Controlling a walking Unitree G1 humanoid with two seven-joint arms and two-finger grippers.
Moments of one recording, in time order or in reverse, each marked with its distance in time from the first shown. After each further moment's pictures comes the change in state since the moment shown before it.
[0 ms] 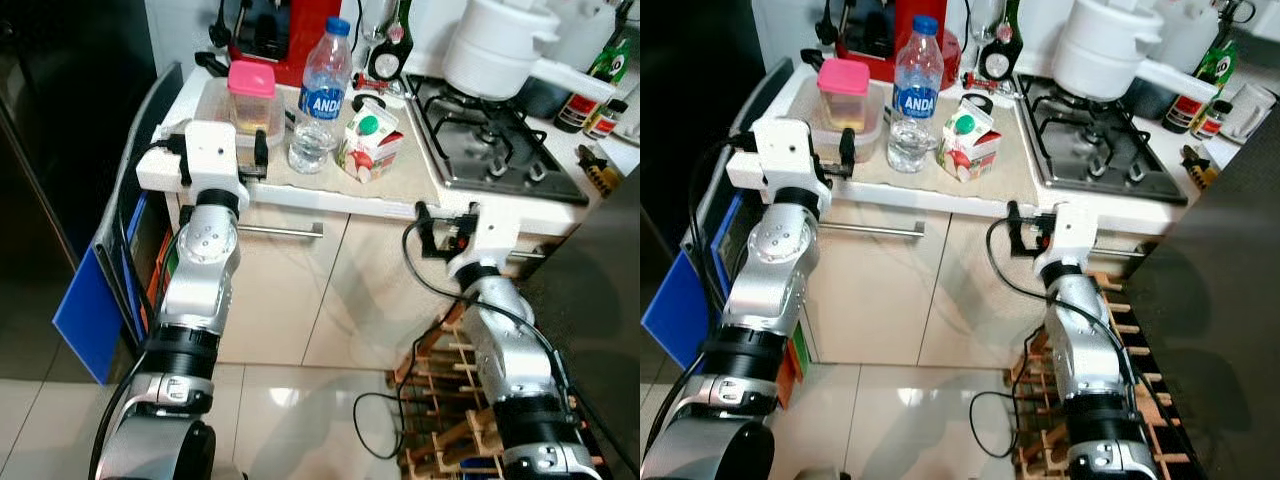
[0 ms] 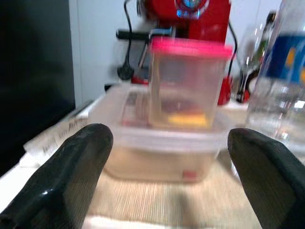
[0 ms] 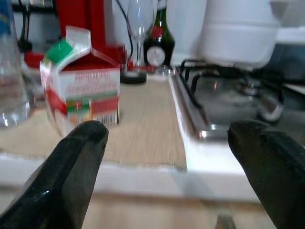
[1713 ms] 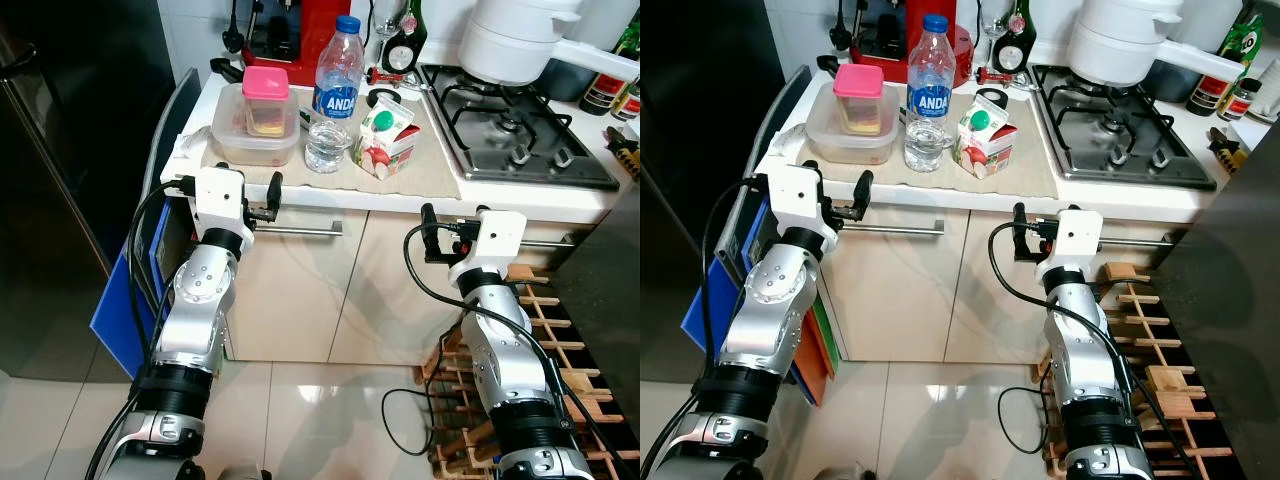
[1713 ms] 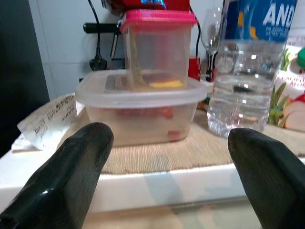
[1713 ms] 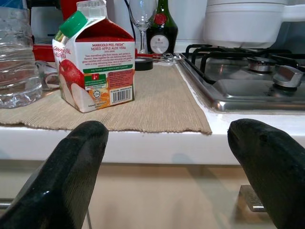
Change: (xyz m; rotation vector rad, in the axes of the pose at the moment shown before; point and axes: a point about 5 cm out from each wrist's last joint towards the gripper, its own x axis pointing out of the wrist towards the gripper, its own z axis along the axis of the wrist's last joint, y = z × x) left arm -0.027 -0.004 -0.030 -0.022 0.005 -0.171; right arm -0.010 -0.001 -0.023 -0.042 0.028 -0.028
